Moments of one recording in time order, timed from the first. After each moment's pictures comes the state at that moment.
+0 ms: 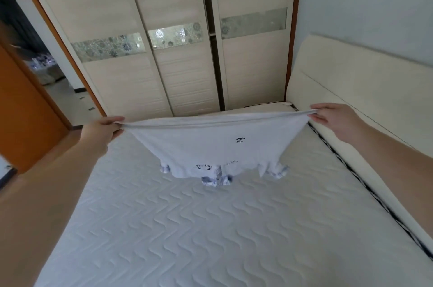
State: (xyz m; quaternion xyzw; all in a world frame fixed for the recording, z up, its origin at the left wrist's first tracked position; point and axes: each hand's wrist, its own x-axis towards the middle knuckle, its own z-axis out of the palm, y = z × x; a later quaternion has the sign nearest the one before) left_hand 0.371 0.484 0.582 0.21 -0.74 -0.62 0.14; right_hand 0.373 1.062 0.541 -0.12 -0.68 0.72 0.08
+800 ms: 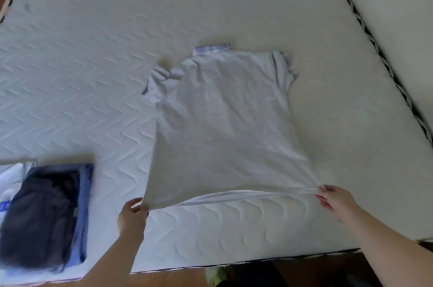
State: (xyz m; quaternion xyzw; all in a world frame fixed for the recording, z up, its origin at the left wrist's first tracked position) left_hand 0.809 0.524 0.018 0.50 -0.72 -0.48 -0.06; right_hand 0.755 1.071 0.032 -0.52 -0.64 0.53 -0.19
